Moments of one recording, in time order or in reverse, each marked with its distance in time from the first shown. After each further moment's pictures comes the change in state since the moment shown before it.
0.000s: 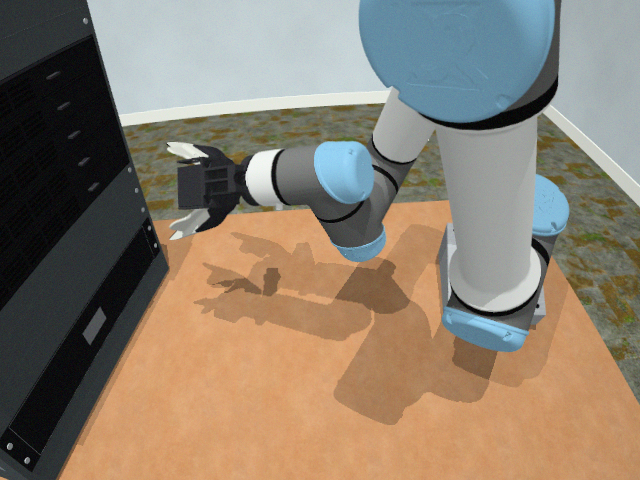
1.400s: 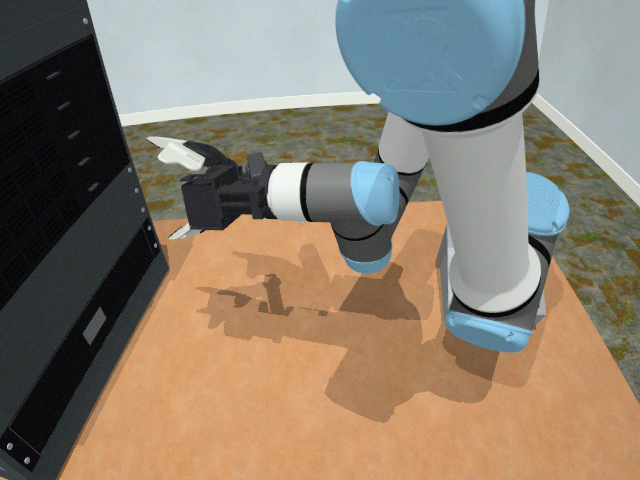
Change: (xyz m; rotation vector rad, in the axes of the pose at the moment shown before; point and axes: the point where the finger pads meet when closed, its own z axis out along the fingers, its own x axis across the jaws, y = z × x) arm 0.001 0.056 -0.038 -0.197 -0.099 -0.367
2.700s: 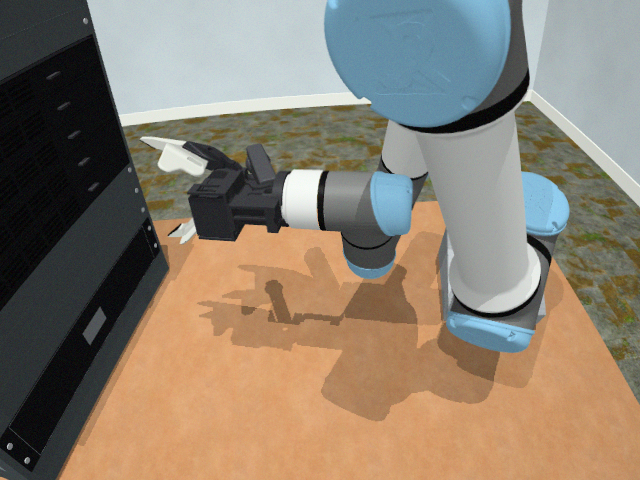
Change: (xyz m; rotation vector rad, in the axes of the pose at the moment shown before) arm -0.011 0.030 -0.019 -0.085 -0.072 -0.189
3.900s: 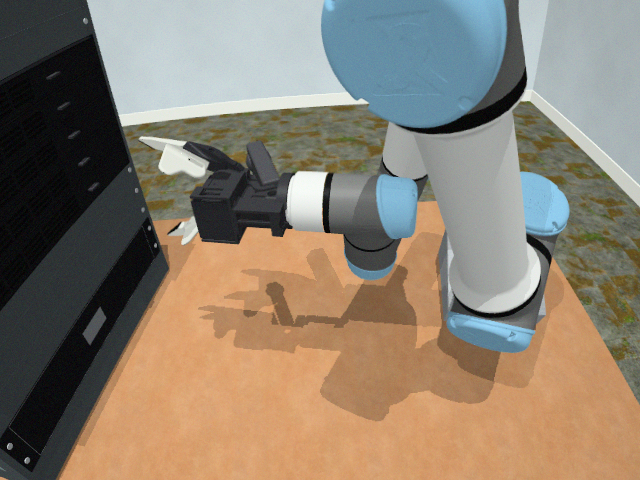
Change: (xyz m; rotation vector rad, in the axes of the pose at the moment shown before) arm -0.006 0.009 -0.005 -0.023 -0.026 -0.057
